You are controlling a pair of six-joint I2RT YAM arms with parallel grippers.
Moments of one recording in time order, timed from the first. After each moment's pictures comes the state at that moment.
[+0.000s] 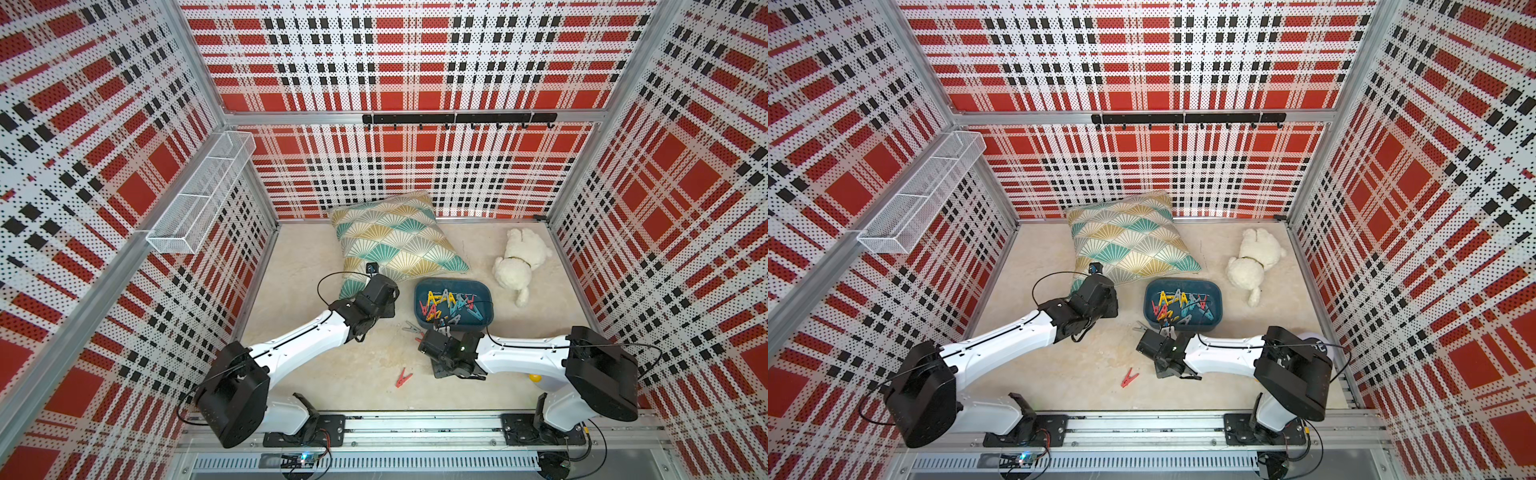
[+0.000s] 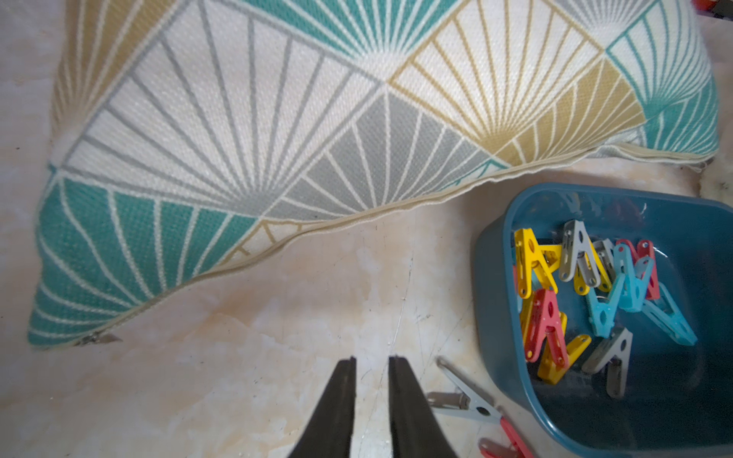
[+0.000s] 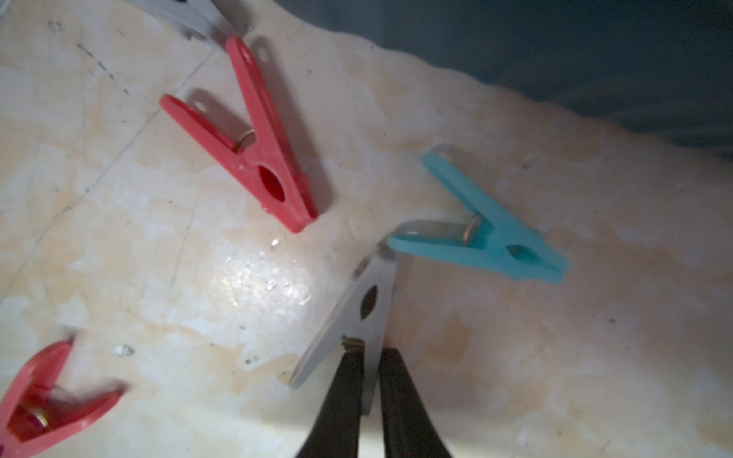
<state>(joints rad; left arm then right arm) -0.70 1.37 0.88 -0.35 -0.34 -0.60 1.09 1.54 0.78 -0.56 0.25 0.84</state>
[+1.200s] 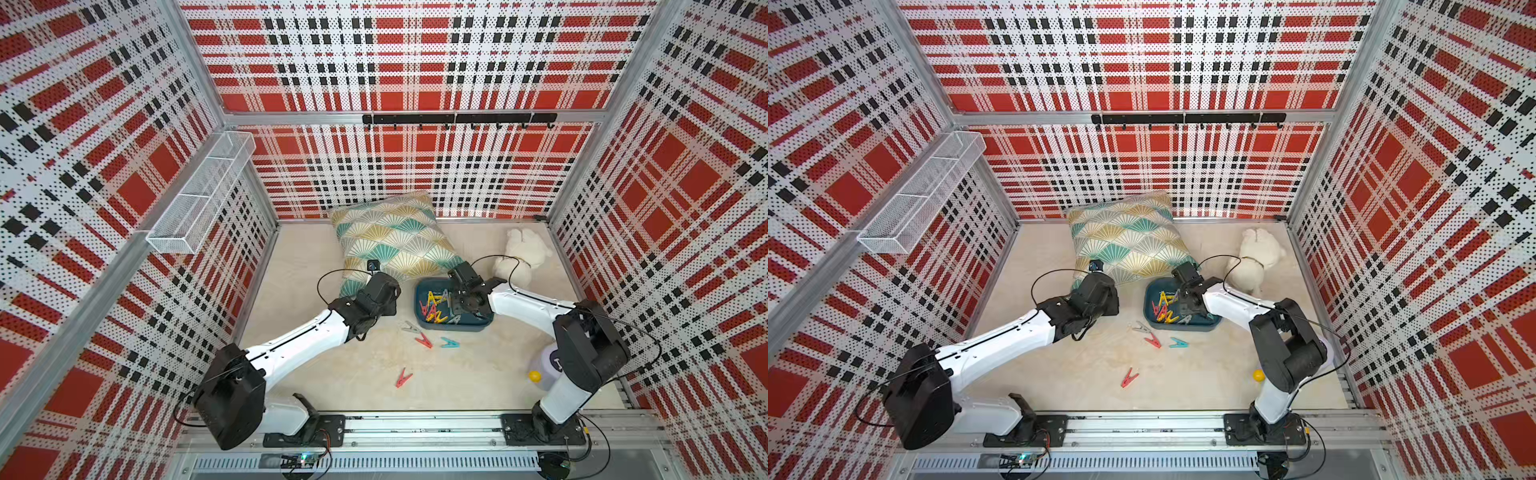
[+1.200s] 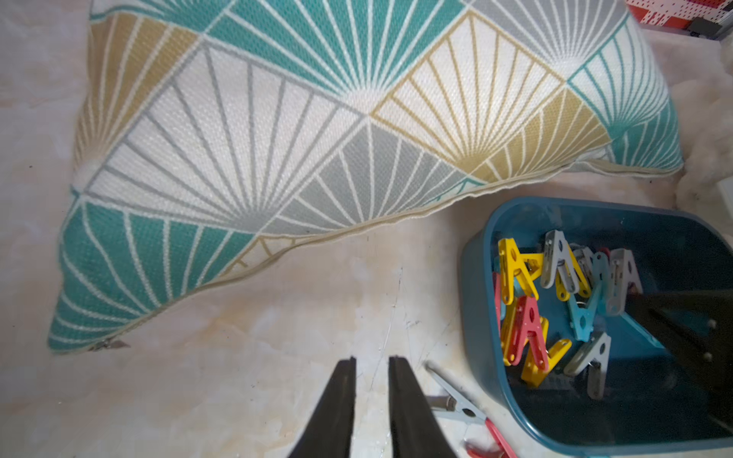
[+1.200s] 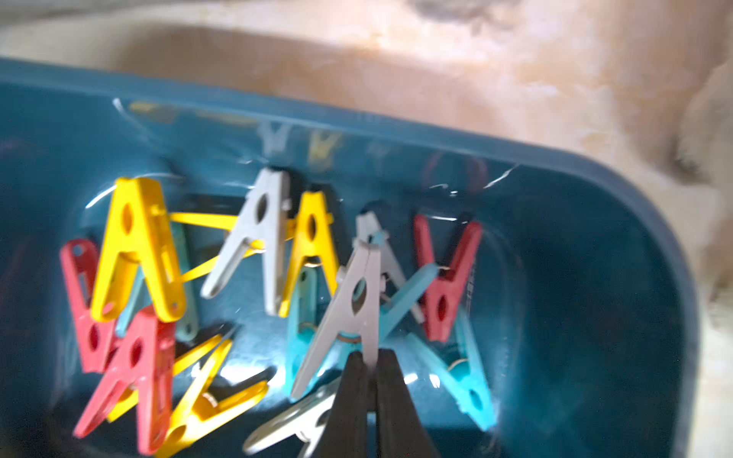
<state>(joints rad) -0.71 1.37 0.91 -0.37 -0.36 -0.60 0.54 1.69 1.05 -0.52 0.24 0.41</state>
